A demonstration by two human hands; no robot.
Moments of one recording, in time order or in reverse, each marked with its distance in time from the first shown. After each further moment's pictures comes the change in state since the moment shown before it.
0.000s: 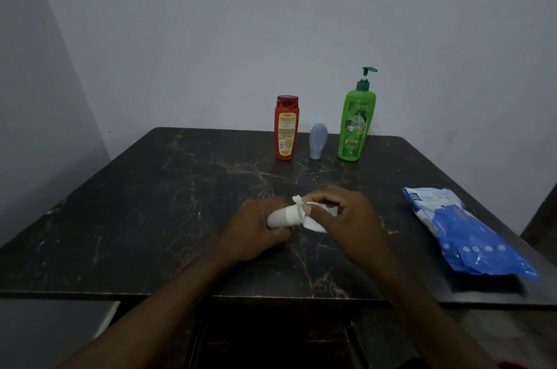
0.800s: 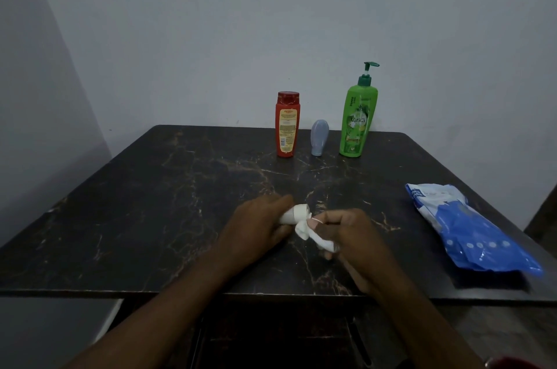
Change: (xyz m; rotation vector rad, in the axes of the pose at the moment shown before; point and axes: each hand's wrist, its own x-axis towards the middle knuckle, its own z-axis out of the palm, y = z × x) left_hand -0.001 0.016 0.000 0.342 0.035 0.111; right_hand -0.024 -0.012 0.007 0.426 -0.088 0.484
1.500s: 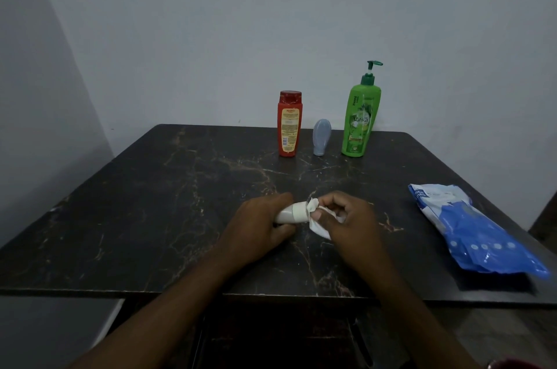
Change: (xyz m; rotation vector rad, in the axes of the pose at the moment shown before) left_hand 0.000 0.002 -0.003 -0.127 0.020 -0.062; right_hand 0.018 0.011 -0.002 -0.301 0.209 -0.290
